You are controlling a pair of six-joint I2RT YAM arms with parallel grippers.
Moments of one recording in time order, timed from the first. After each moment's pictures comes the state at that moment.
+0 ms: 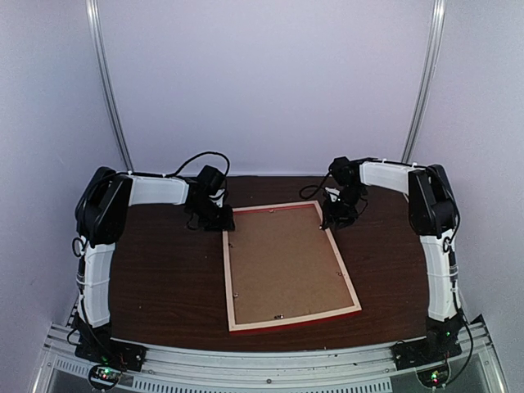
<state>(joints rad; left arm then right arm) -0.53 2.18 1.58 -0.46 0.13 -0.44 0.34 2.28 1.85 -0.94 -0.19 0.23</state>
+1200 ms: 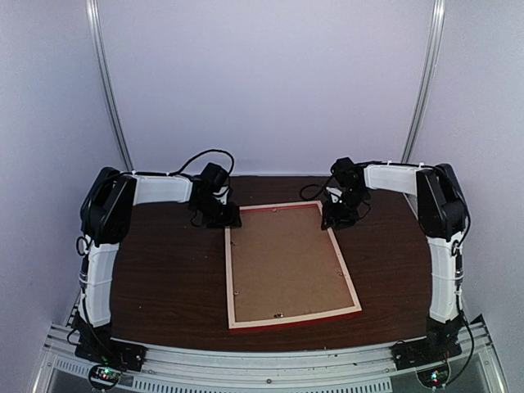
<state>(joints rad) -0.54 2.22 1.65 -0.48 0.15 -0.41 0.36 2.19 1.72 -0.81 -0.19 0.24</state>
